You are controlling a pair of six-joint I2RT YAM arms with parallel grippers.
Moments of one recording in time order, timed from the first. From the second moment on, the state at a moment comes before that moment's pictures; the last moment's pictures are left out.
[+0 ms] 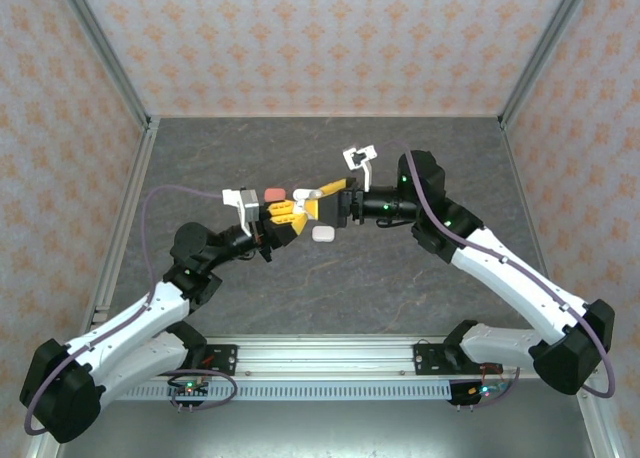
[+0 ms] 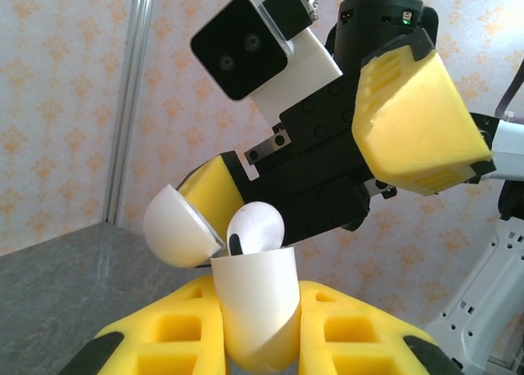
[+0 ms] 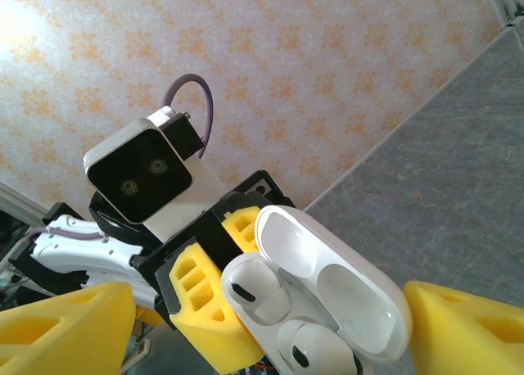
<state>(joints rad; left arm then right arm) -0.56 0.89 0.48 0.70 0.56 -0.39 0.69 1.15 1.10 -0.10 -0.73 0.59</state>
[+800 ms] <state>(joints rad) -0.56 0.91 0.52 0.56 0.50 -0.36 0.70 1.04 1.10 -0.31 -0.46 0.48</state>
